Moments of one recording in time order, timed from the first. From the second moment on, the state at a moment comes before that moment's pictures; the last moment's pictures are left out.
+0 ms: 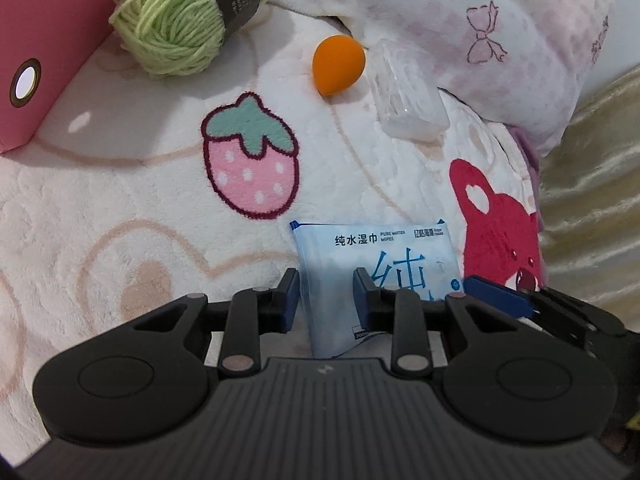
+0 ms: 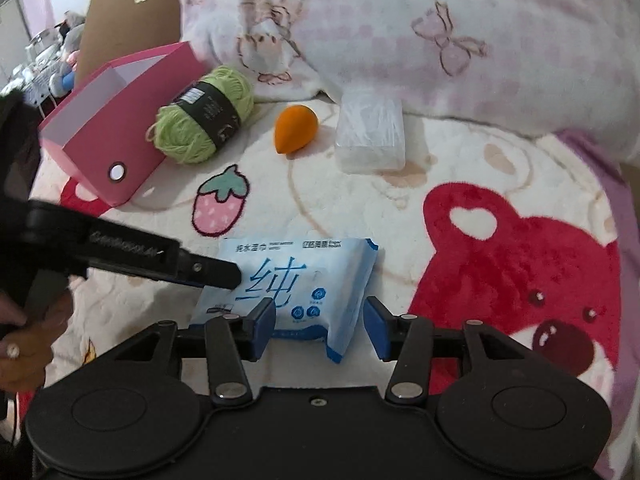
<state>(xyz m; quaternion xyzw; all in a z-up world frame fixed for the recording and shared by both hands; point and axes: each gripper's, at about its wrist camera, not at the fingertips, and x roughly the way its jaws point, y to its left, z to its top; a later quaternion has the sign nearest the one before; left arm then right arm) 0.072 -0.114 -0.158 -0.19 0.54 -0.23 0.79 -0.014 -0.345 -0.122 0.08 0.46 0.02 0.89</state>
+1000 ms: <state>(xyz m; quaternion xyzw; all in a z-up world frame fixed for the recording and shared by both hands) 0.061 -0.105 -0.111 -0.13 0.55 -0.25 0.79 -0.015 -0.296 -0.095 0.07 0.44 -0.01 0.89</state>
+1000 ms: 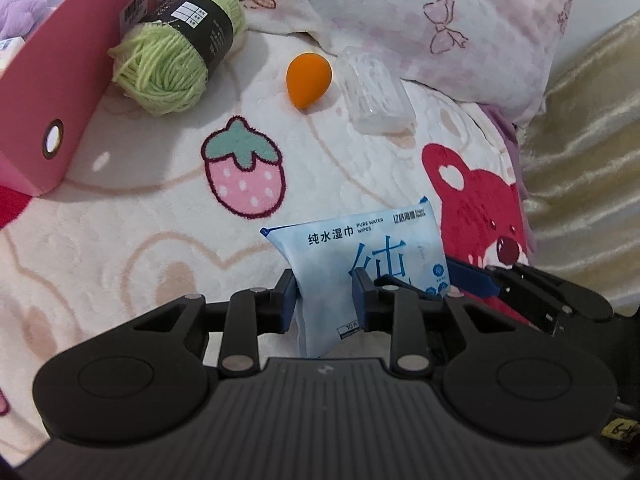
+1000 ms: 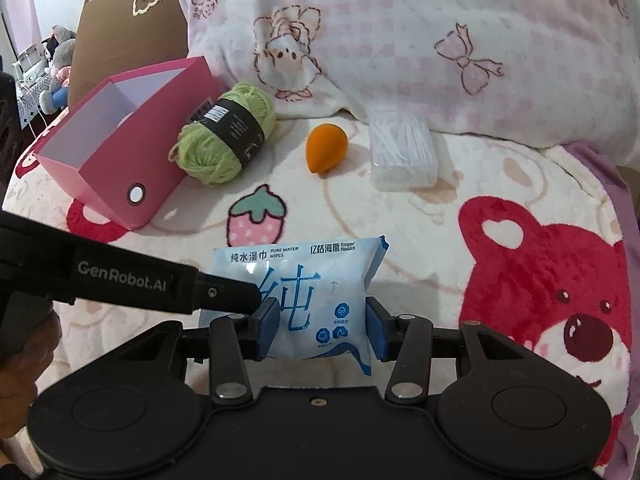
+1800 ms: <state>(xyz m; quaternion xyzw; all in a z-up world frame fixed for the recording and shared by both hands) 0.050 -0.008 -0.045 -0.14 0.54 -0.24 0.79 -0.005 -0.210 -0.028 0.07 0.44 0.03 0.89</state>
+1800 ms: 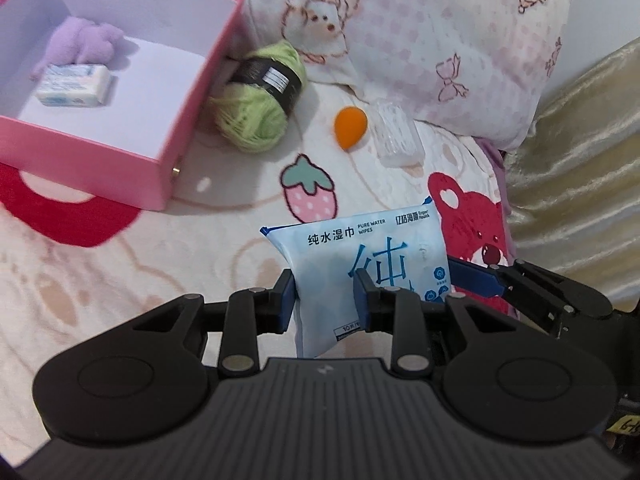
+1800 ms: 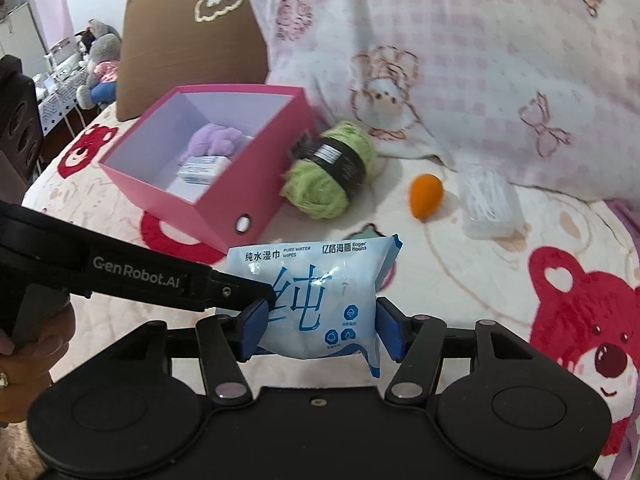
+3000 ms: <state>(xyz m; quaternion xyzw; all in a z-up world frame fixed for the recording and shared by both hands) 0.041 0.146 0.041 -0.15 0.48 -0.23 0.83 0.028 -0.069 0.063 -0.05 0.44 0.16 0.88</state>
